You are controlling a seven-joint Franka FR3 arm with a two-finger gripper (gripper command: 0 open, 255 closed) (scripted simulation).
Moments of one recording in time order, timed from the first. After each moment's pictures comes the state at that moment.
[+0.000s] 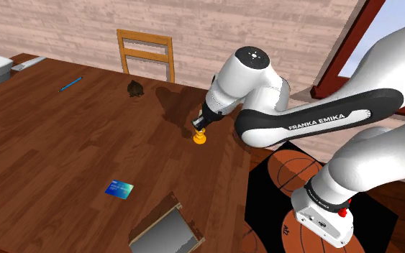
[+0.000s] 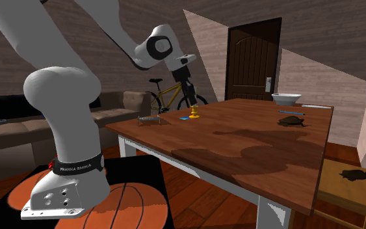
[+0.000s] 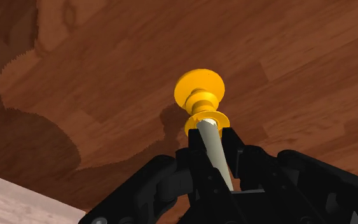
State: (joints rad) arm -0.08 -0.47 0.69 -2.65 0.10 2.63 0.53
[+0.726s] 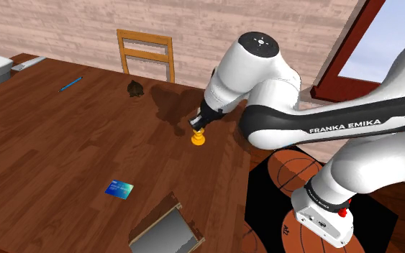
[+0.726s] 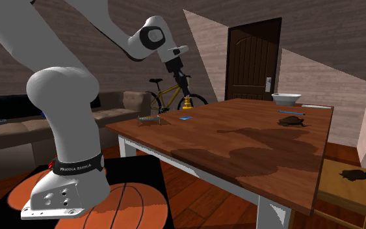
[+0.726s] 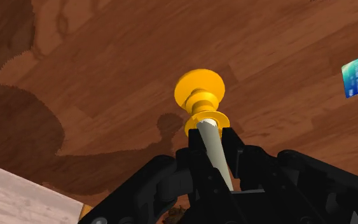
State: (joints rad) arm -0.01 -0.57 0.70 -2.59 0.14 2.48 0.56
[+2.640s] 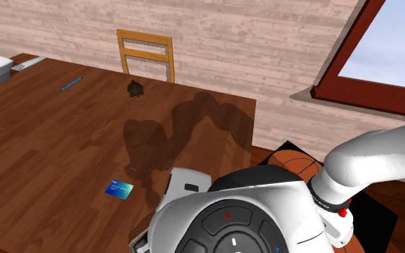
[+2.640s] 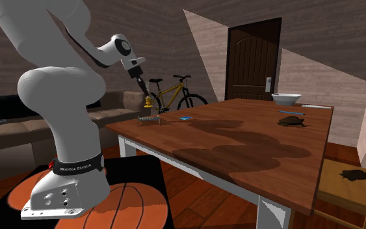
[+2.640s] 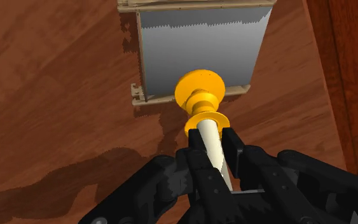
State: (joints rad) arm -0.25 -0.49 1.47 -2.18 0.11 2.27 1.18
